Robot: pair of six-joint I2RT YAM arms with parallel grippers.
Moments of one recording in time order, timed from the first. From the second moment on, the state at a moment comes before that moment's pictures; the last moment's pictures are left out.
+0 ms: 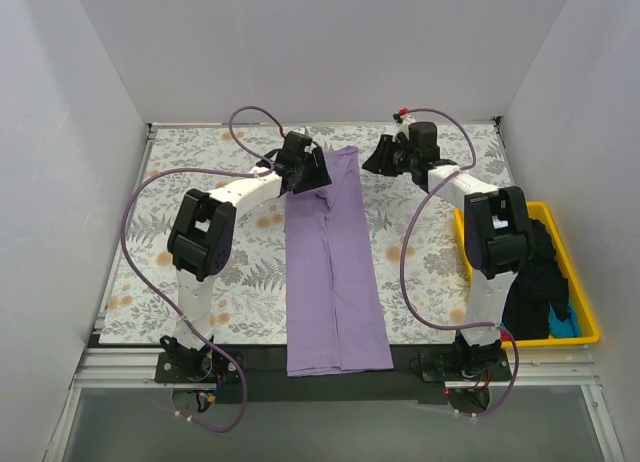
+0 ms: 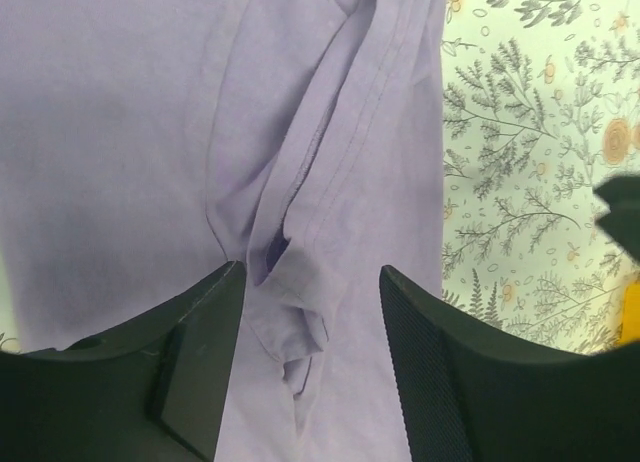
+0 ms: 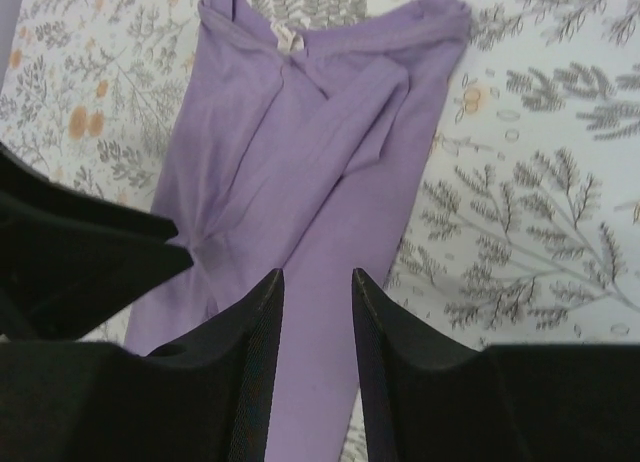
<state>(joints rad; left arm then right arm) -0.50 2.08 1.57 -0.22 0.00 -0.65 0.25 1.98 1.38 0.08 -0.44 0.39</state>
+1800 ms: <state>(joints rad) -0.50 2.00 1.37 -0.24 -0.18 -0.80 0.25 1.78 1.13 0.00 -0.46 0.30</state>
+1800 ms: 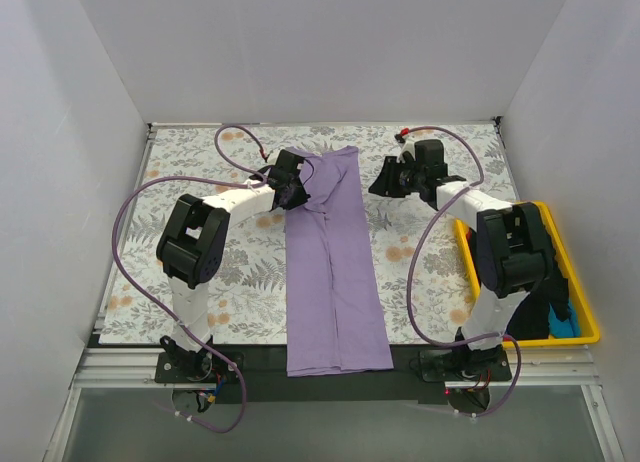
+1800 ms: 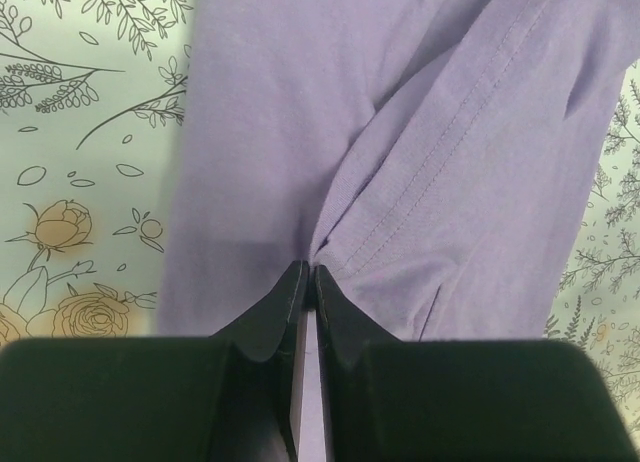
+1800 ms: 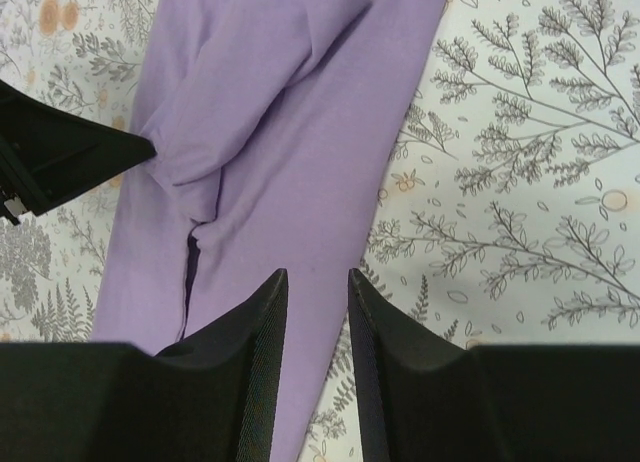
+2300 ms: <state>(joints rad) -0.49 2.00 1.35 -0.20 -0.16 -0.74 0.25 2.07 1.33 0.21 -0.57 0.49</state>
